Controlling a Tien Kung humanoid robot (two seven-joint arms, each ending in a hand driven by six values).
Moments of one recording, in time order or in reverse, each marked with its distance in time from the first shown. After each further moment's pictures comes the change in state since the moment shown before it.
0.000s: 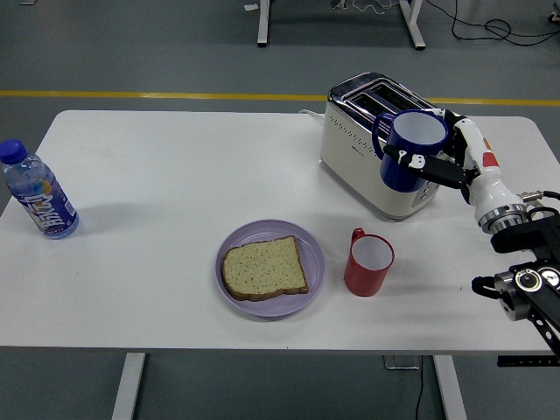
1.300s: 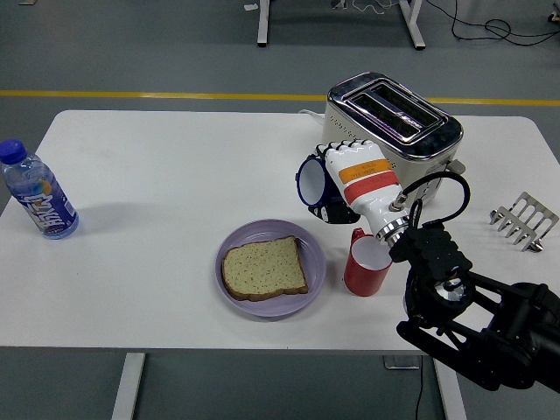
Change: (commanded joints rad) left arm -0.002 0.002 -0.010 -0.001 0.017 0.000 0.009; right arm 0.289 0.146 -0.494 -0.168 -1.090 0.029 -0.370
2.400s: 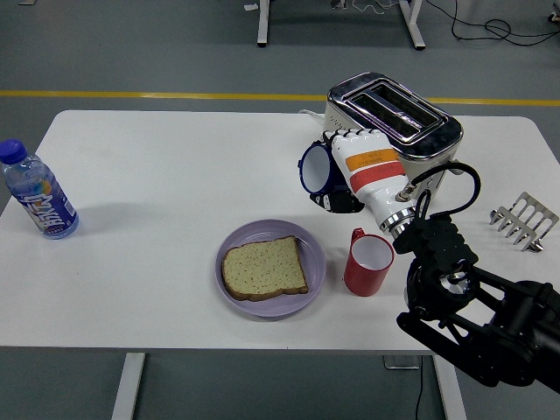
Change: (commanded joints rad) left arm -0.009 0.000 0.006 0.000 -0.011 0.000 -0.003; right arm -0.008 0.013 0.043 0.001 0.000 0.050 -0.011
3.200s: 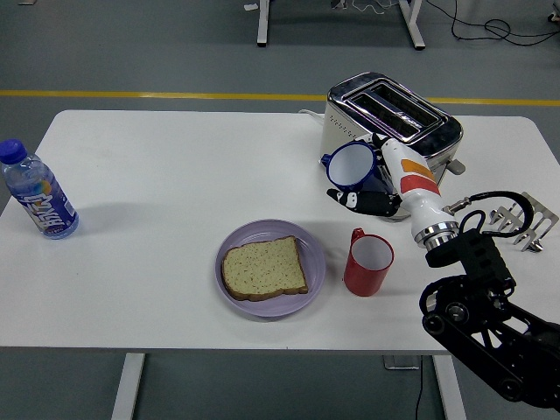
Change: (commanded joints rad) left arm -0.007 0.001 0.007 0.000 -0.009 -0.002 -0.005; right arm -0.149 -0.002 0.180 0.068 0.366 -0.131 0.135
